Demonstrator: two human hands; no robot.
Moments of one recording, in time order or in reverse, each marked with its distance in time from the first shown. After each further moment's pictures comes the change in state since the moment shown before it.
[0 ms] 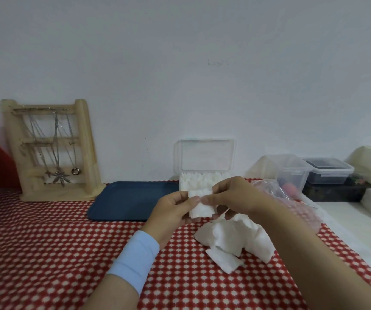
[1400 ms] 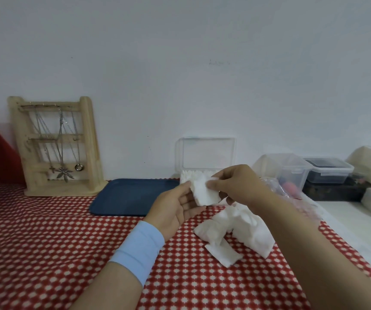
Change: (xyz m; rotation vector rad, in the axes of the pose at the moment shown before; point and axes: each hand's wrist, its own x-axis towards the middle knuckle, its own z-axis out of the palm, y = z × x) left_hand -0.004 0.014 0.012 -0.379 0.012 -0.154; right_hand -0.002 -0.008 0.000 0.045 0.222 -0.045
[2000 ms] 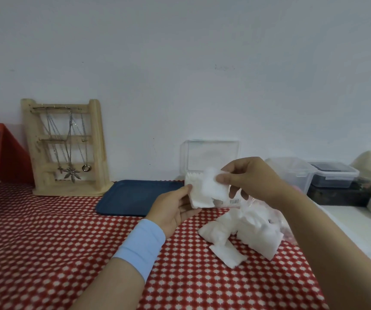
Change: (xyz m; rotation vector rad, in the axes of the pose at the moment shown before) left_hand 0.000 0.004 -0.011 0.049 0.122 0.005; right_hand -0.011 -0.017 -0.021 -0.076 -0.053 -0.150
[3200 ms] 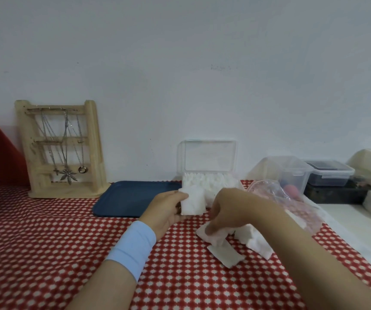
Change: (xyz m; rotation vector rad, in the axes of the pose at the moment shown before) left_hand 0.010 -0.004 -0.014 0.191 -0.025 0.049; right_hand 0.007 0.022 0.038 -0.813 -0.384 0.146
